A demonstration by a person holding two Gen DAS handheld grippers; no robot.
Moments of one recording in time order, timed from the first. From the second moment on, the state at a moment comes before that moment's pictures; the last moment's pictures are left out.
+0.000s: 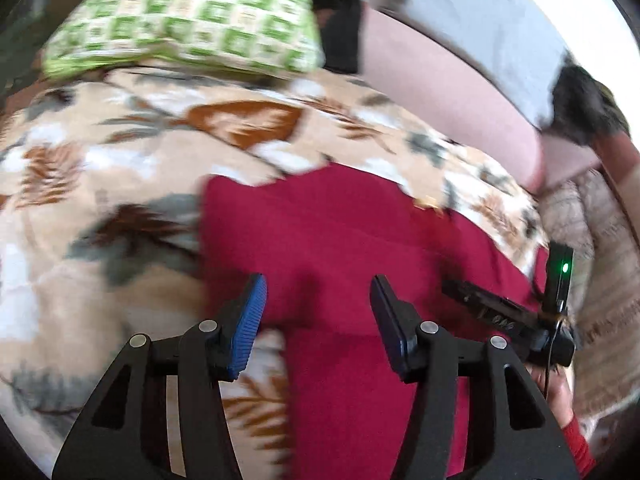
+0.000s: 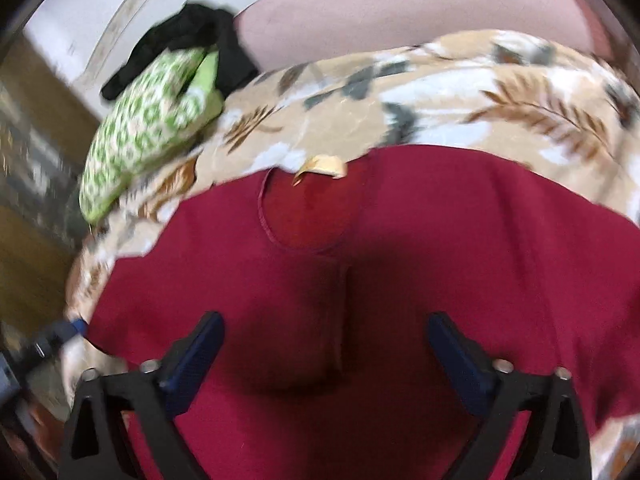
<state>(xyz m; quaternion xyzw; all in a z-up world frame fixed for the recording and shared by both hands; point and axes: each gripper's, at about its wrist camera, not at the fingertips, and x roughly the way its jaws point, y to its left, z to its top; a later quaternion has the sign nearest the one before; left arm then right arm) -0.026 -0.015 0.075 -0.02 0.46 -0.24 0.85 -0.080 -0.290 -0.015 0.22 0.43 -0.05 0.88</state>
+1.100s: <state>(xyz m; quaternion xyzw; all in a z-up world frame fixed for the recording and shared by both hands) -0.006 -0.105 0.000 0.11 0.45 -0.17 0.87 -0.123 -0.341 0.012 0.11 0.41 -0.15 0.89</state>
